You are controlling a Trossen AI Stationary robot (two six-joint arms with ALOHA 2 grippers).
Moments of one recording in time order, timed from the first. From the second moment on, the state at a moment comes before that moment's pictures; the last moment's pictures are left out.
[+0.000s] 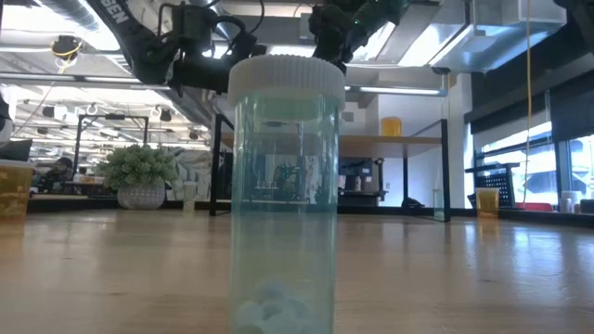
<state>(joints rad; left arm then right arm) 0.52 1.53 0.72 0.91 0.18 -0.02 -0.49 1.82 1.83 -0.79 -0.34 -0.22</state>
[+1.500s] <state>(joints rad) 0.48 1.53 0.72 0.91 0.11 0.06 -0.49 1.82 1.83 -0.78 -0.34 -0.22</state>
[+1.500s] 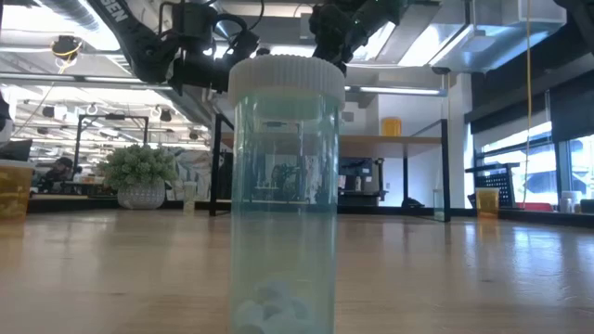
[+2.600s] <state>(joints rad) 0.48 1.53 0.72 0.91 0.10 0.06 -0.49 1.82 1.83 -0.77 -0.34 -0.22</state>
